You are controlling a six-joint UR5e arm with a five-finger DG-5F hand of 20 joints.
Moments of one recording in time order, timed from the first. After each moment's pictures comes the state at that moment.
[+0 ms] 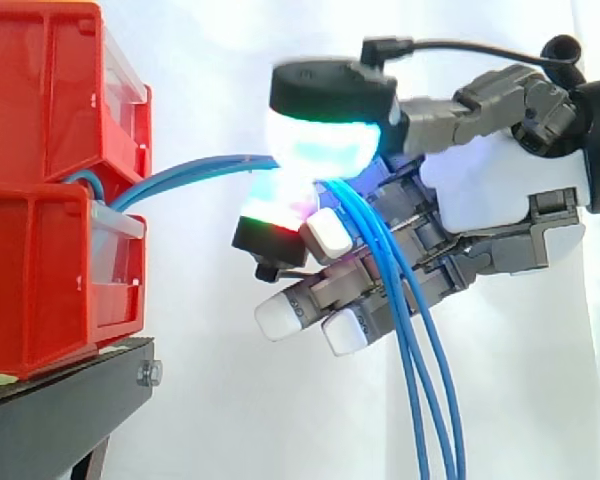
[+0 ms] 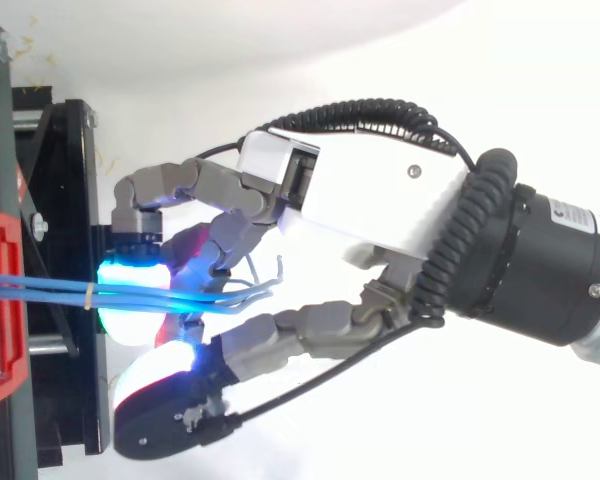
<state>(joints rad) 0.24 -2.33 -0.92 -3.17 -1.04 -0.10</state>
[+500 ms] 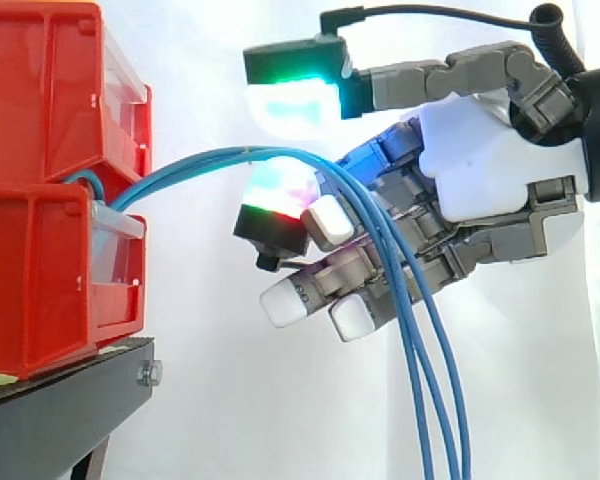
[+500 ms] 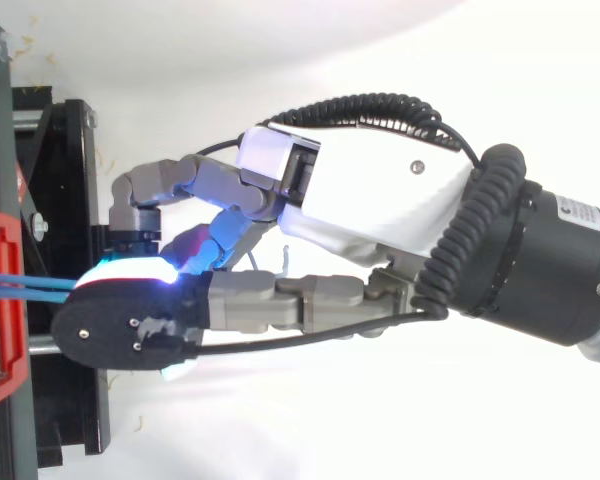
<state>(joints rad) 0.24 -2.33 -0.90 -3.19 -1.04 -0.11</state>
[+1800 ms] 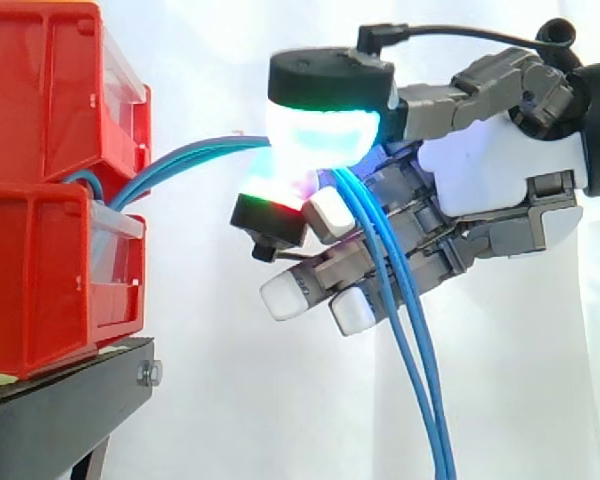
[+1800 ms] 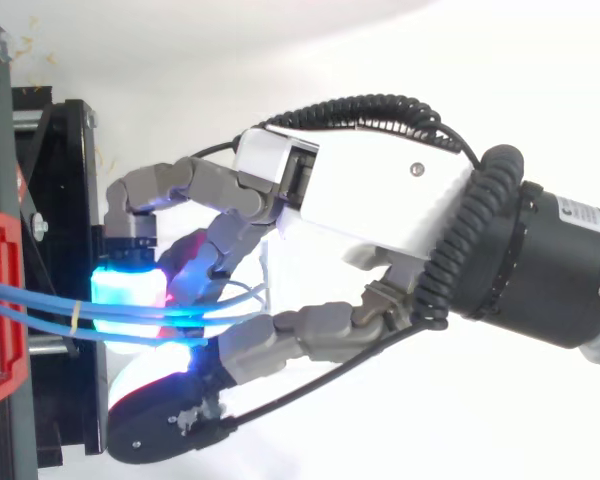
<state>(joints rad) 0.24 -2.33 -0.89 -3.20 -1.05 -0.11</state>
